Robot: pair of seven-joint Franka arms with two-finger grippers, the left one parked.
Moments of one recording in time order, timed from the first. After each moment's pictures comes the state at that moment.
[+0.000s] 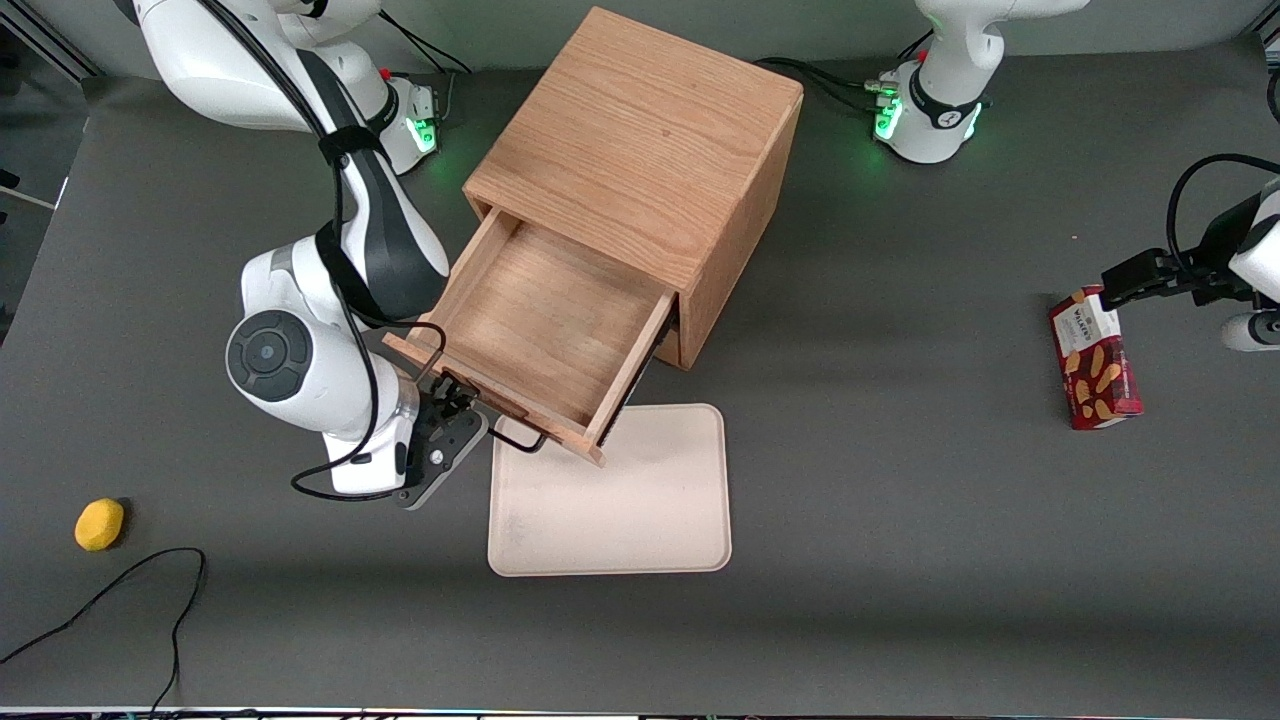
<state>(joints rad) 0.42 0.54 -0.10 -1.37 0.11 1.90 -0.55</state>
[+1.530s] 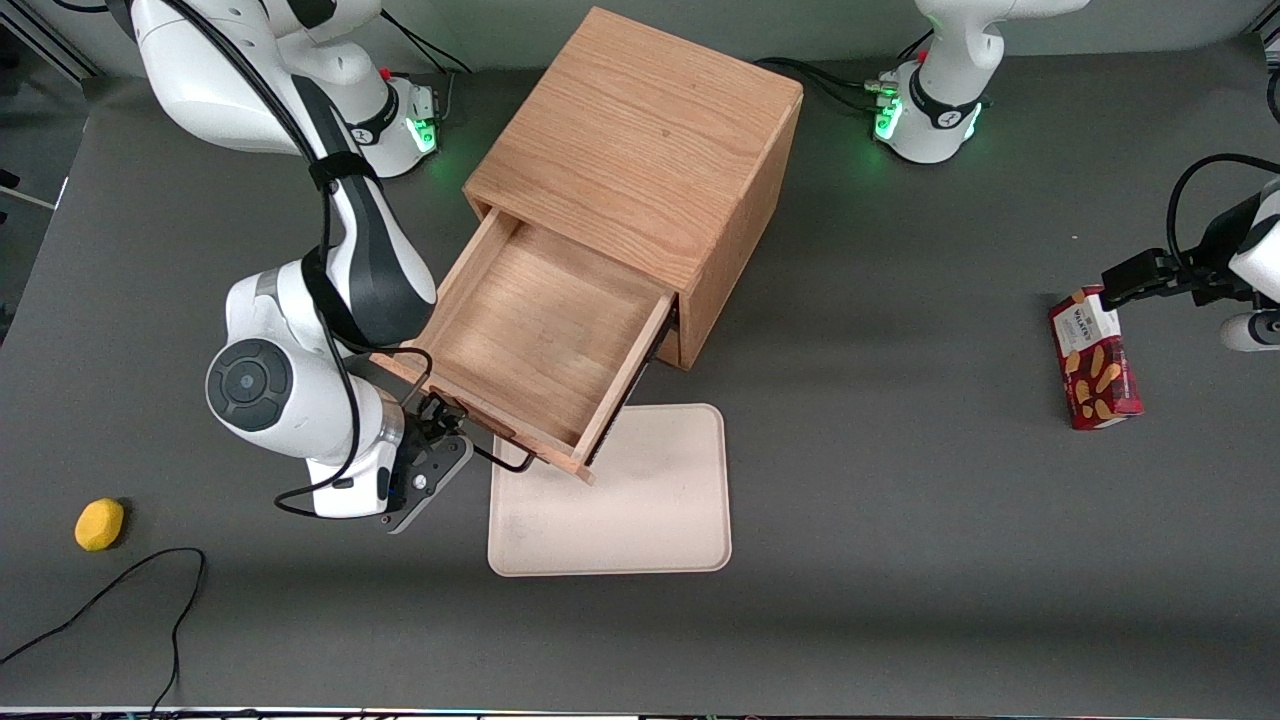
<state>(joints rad) 0.39 0.61 -0.10 -1.28 0.11 1.86 -0.55</state>
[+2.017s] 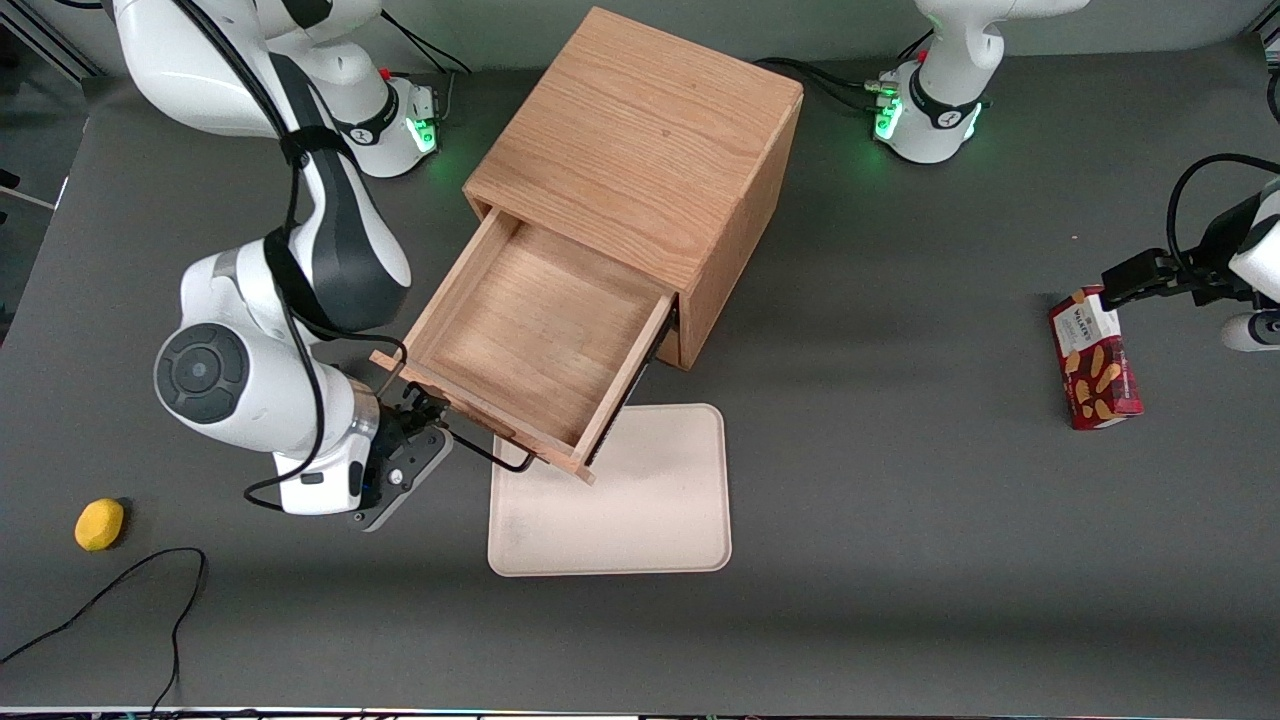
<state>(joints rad) 0.38 0.59 -0.10 -1.17 0.11 1.73 -0.55</state>
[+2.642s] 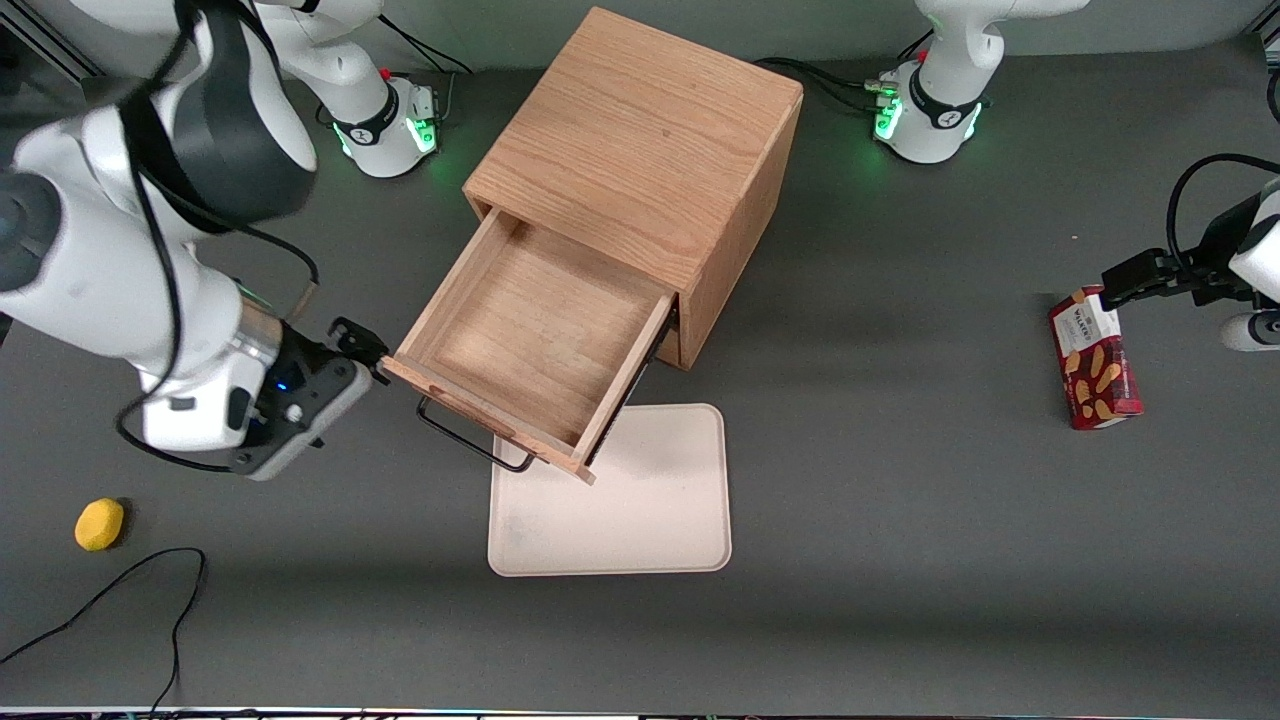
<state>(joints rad) 0.36 0.40 -0.12 -1.15 0.11 1.62 -0.51</state>
